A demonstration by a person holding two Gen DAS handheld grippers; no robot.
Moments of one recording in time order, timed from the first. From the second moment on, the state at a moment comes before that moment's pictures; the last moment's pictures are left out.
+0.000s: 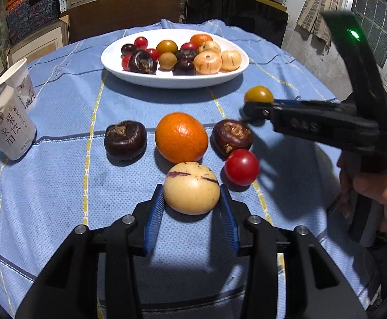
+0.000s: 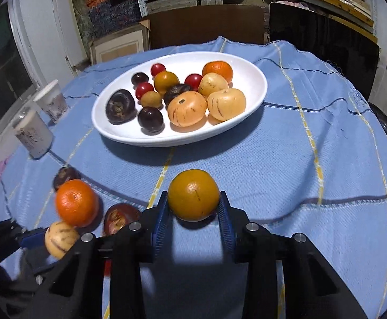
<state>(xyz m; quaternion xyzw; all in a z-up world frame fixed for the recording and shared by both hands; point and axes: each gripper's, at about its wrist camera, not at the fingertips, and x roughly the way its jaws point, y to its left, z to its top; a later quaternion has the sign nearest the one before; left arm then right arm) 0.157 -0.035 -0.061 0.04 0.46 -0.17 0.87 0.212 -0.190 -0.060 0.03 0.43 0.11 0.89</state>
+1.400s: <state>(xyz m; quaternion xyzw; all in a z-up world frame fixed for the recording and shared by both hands) 0.373 -0.037 -0.015 0.01 0.44 -0.08 0.90 0.336 -0.173 -0.020 0.03 0.39 0.16 0.91</state>
